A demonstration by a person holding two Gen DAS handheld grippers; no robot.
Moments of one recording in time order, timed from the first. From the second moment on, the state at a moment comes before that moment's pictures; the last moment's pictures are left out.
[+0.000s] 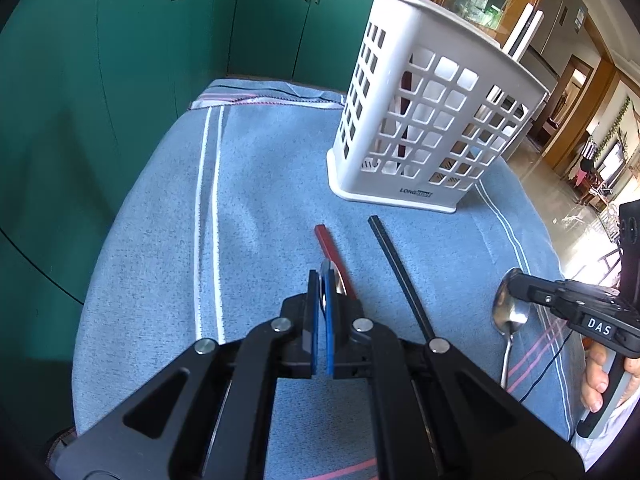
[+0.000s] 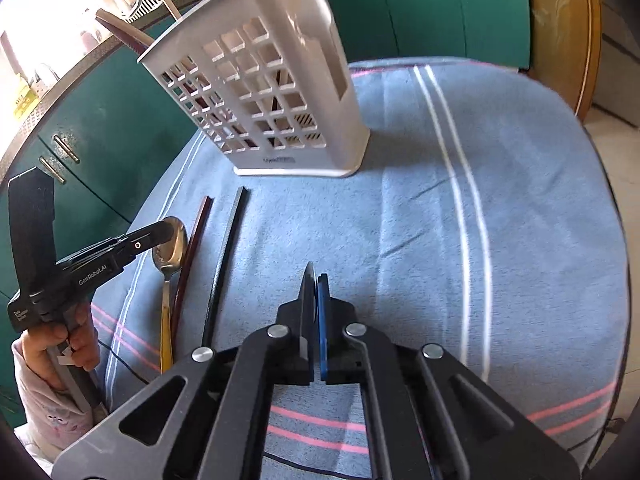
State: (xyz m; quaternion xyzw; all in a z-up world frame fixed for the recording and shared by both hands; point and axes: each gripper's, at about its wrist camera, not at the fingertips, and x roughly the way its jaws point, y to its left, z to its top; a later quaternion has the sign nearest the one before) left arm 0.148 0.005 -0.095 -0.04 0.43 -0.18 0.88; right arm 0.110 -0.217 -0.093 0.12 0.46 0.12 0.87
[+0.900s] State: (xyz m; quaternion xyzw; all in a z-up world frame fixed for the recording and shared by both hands) left arm 0.119 0.014 -0.013 -0.01 0.31 -0.11 0.94; right arm 0.091 -0.208 -0.028 0.02 0.37 0.00 0.93
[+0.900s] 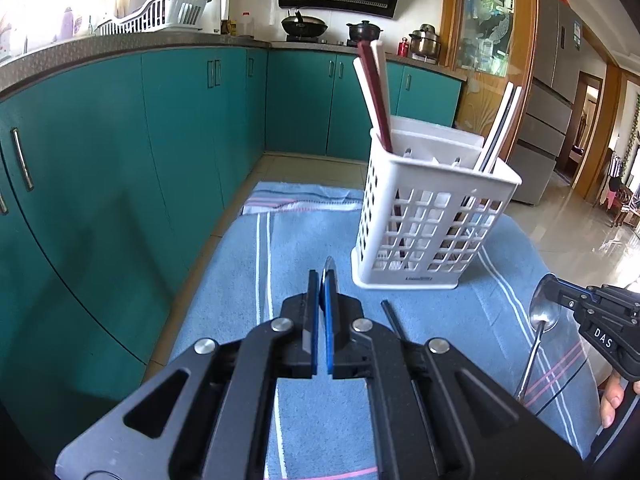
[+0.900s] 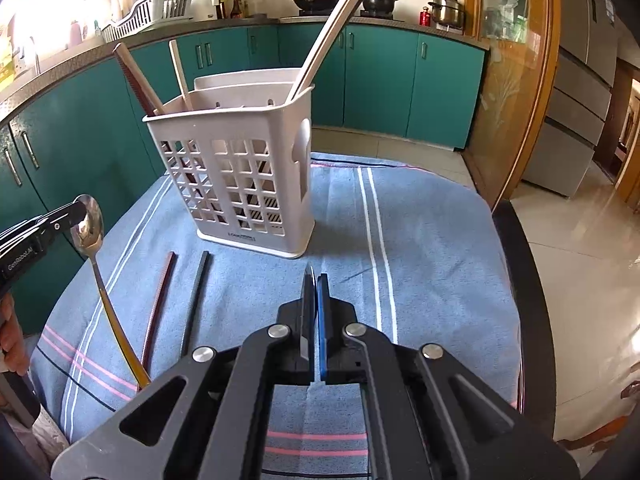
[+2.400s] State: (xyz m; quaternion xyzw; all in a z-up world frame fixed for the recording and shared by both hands) left arm 0.194 -0.063 0.098 0.12 0.09 -0.05 0.99; right arm 0.197 -0.180 0.055 -0.05 0.16 -0.04 0.99
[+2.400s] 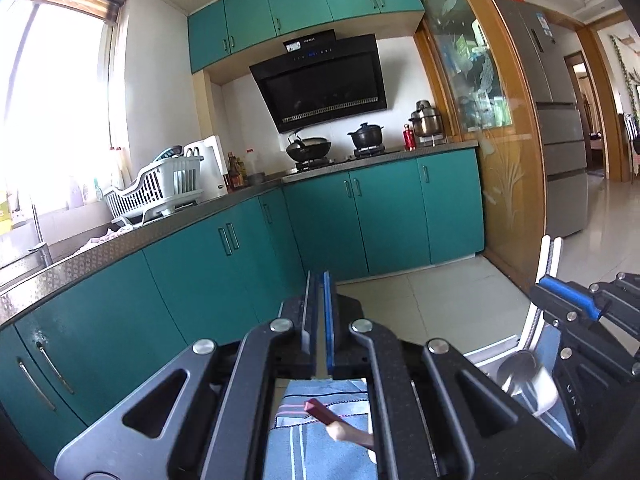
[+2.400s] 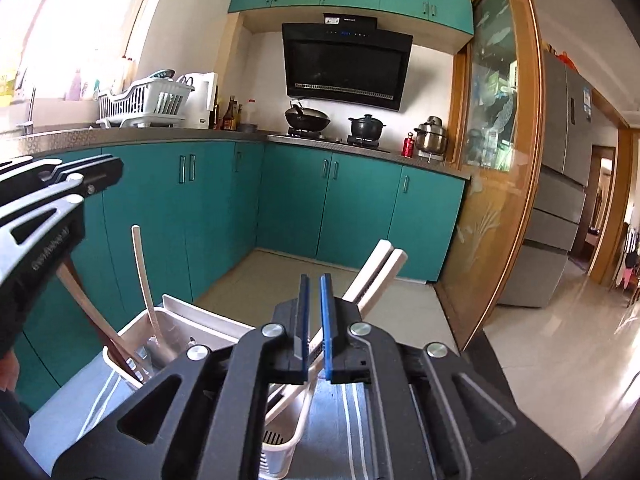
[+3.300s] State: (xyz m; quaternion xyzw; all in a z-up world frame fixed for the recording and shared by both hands) left arm 0.129 0.056 -0.049 -0.06 0.38 -0.06 0.92; right arm 0.120 -0.099 -0.095 0.00 0.44 0.12 0.89
